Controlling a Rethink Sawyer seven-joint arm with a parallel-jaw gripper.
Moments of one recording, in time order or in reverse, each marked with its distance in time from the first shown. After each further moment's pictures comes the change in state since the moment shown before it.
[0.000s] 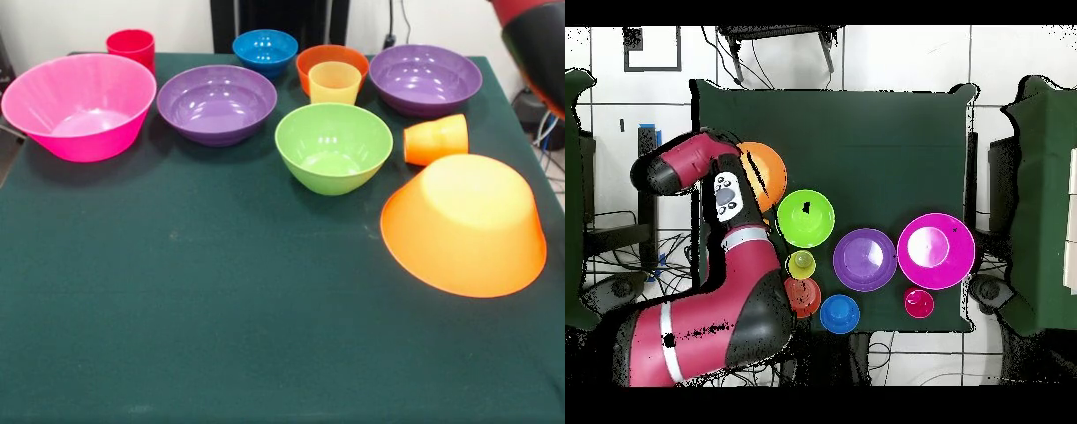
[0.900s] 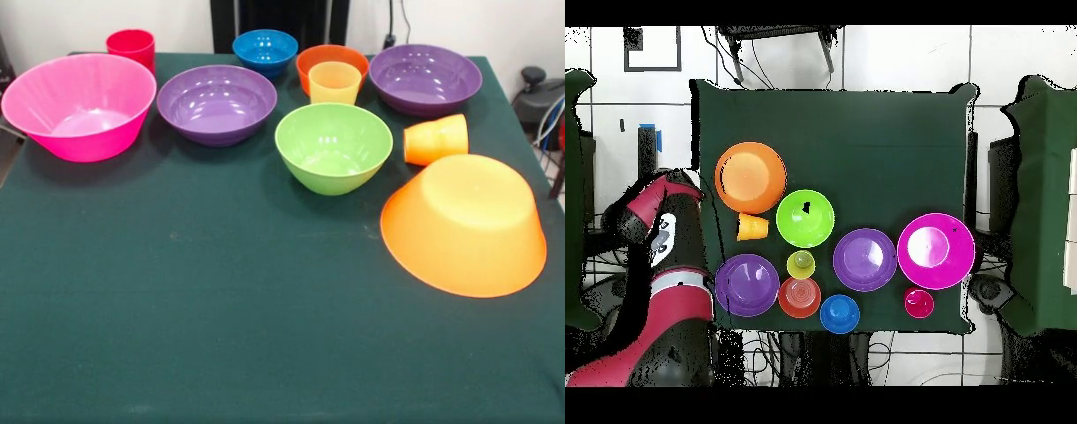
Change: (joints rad) arm 0.222 -0.082 -0.252 0.197 0.100 -0.006 0.193
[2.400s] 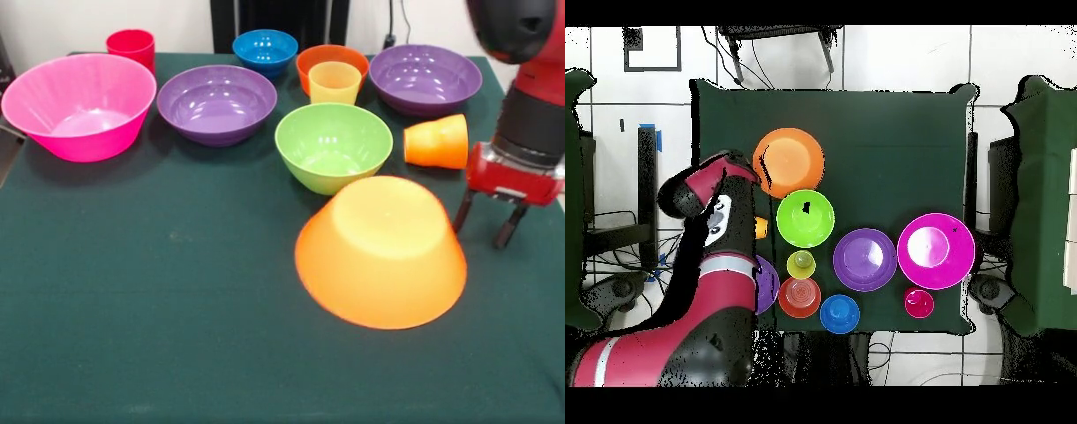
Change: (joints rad) arm -0.125 0.046 -0.118 -0.036 0.002 -0.043 0.000
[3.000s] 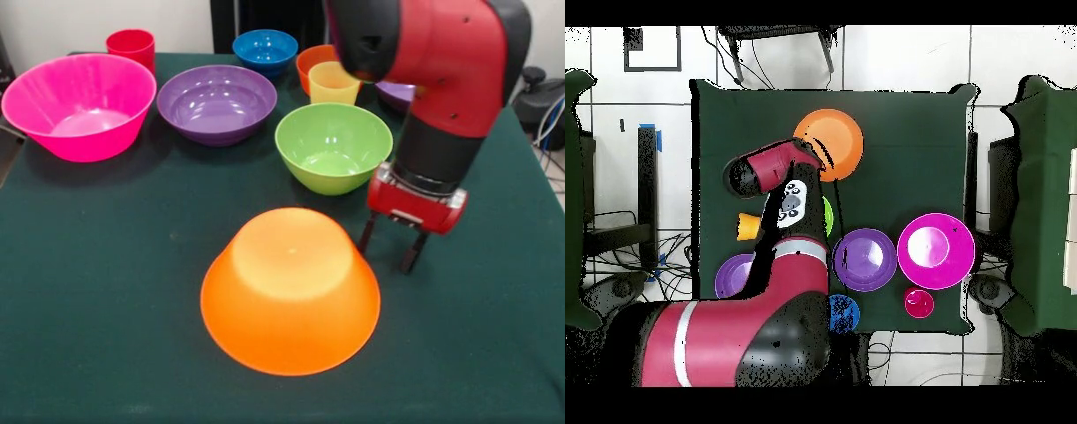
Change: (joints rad) arm -0.194 -0.002 0.040 -0.002 -0.021 0.000 -0.005
